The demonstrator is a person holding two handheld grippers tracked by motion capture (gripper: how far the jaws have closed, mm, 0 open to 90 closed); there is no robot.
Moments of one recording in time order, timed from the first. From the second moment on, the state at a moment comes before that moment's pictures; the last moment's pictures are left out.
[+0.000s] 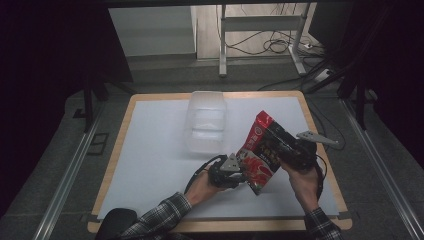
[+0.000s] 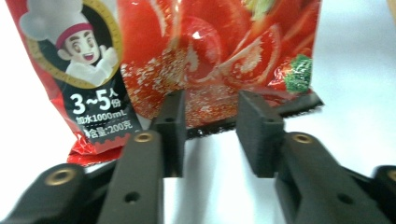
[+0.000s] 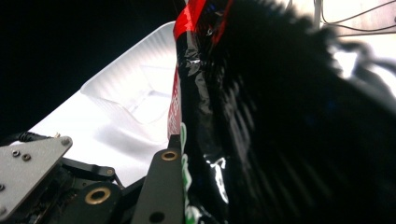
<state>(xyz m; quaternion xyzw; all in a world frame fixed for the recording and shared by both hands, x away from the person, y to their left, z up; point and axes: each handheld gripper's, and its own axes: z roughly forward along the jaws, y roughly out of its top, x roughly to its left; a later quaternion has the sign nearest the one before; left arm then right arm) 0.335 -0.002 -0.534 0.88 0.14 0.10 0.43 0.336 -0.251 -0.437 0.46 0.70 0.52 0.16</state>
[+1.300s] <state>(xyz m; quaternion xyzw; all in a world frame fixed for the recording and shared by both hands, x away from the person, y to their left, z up) 0.290 0.049 -0.514 0.87 0.20 0.09 0.44 0.364 -0.245 -0.386 0.43 0.71 0.53 0.17</state>
